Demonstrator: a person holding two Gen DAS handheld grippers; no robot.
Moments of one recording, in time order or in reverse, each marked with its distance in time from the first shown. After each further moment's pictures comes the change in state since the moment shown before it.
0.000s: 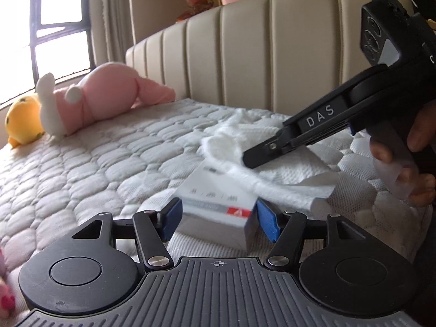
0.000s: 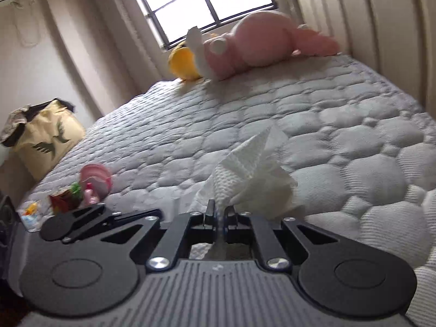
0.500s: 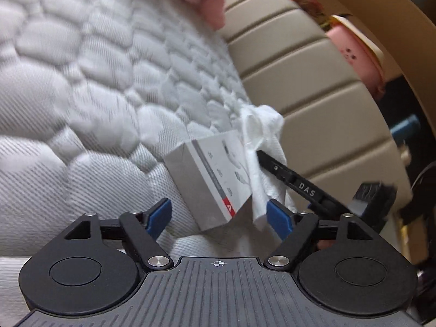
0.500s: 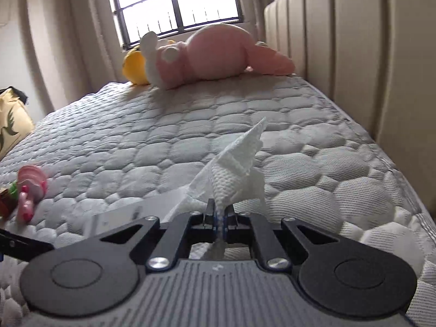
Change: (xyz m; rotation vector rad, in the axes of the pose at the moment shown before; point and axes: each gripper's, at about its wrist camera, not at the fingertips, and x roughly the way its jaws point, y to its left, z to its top) left arm 0.028 0.106 -0.023 -0.988 0.258 -0.434; right arm -0.002 -0.036 0.018 -0.052 -0.056 -0.334
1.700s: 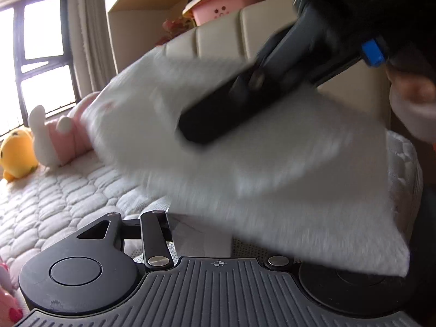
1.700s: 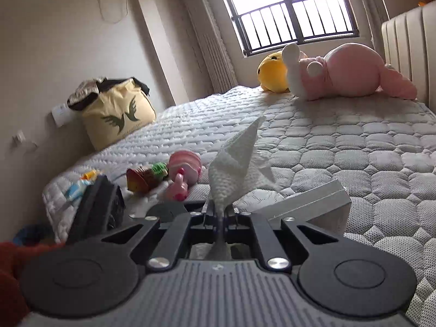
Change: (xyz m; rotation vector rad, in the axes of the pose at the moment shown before) left arm 0.014 -0.066 -0.100 1.175 -0.317 0.362; right arm -0.074 0.105 -0.020 -0.188 -0.035 0.513
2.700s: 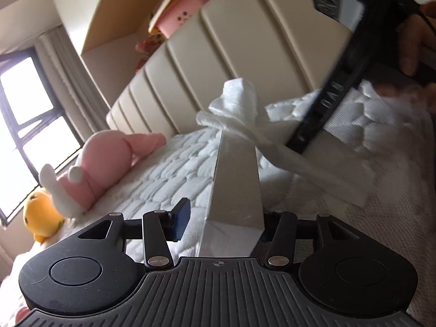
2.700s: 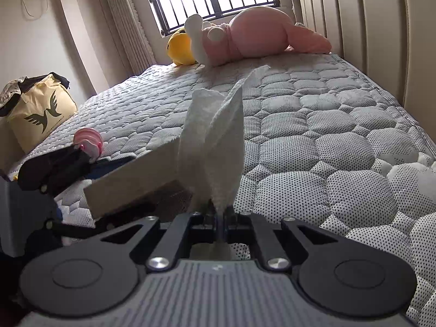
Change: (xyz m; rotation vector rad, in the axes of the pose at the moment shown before) left arm -0.009 -0.027 0.000 0.320 0.008 0.084; right arm -0.019 -0.083 -0.046 0.182 0.079 -0.293
